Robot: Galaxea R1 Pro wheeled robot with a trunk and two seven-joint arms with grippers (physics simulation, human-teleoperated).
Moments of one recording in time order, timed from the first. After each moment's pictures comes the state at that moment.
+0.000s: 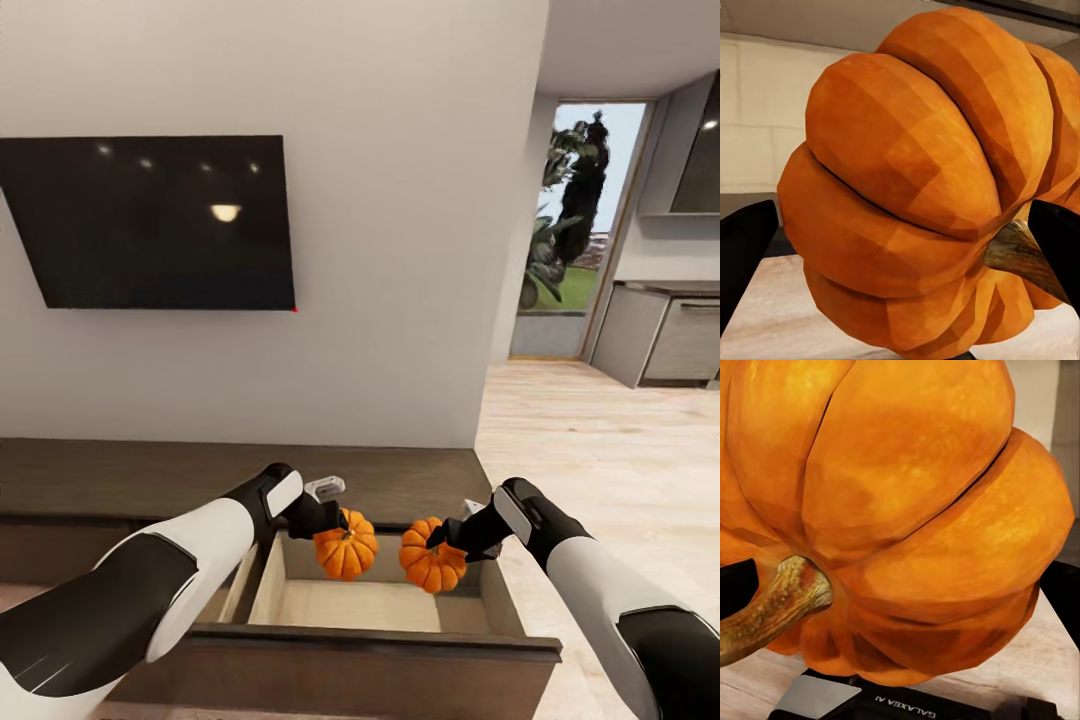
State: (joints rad) left arm -1.11 -0.17 -0.42 -0.07 0.75 0.76 0.03; right arm -0.92 -0.09 0.18 -0.40 -0.41 1.04 0.23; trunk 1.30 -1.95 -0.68
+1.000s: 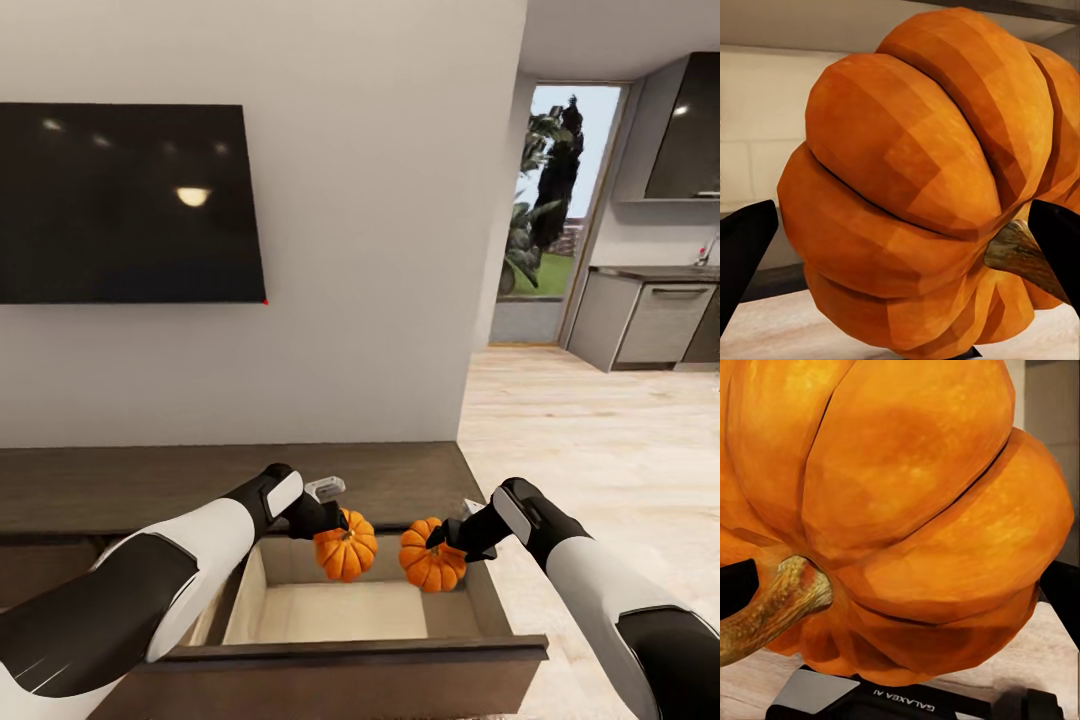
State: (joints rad) left arm -1.11 -0.17 -0.42 -0.07 0.75 0.76 0.03; right arm -0.92 -0.09 0.18 -0.40 -0.41 1.04 0.22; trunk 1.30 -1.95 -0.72
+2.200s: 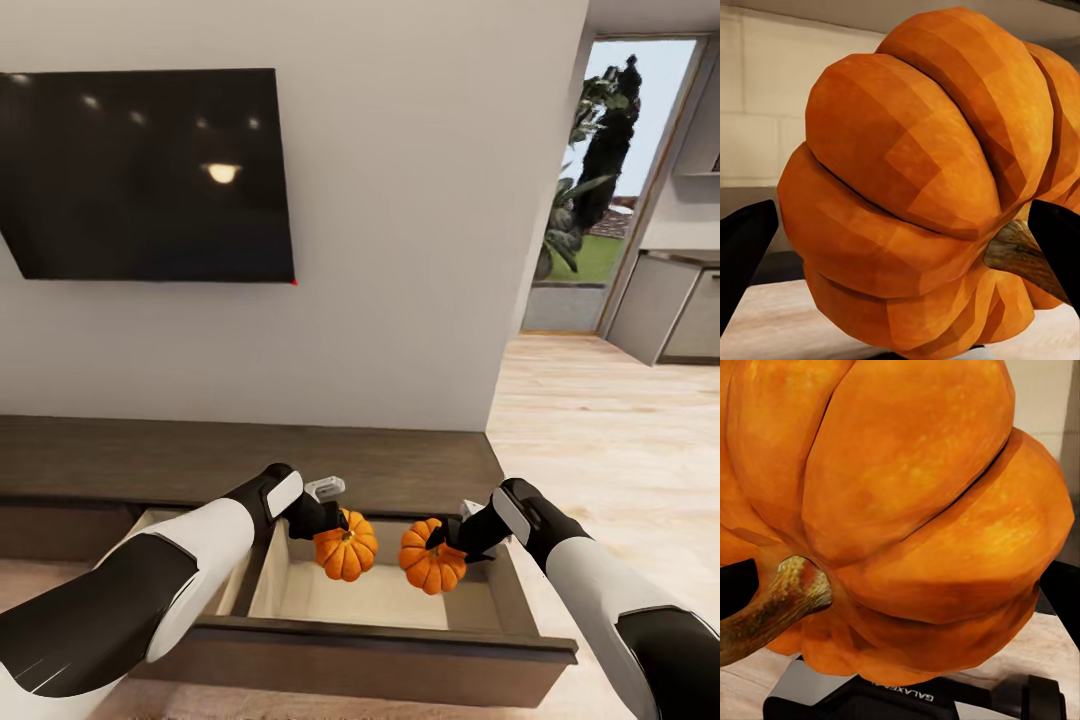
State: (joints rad) left arm -1.11 -0.17 -0.42 -0.07 0.74 0.76 0.03; right arm -0.92 -0.09 0.18 -0.40 -0.41 1.04 0.22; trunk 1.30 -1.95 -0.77
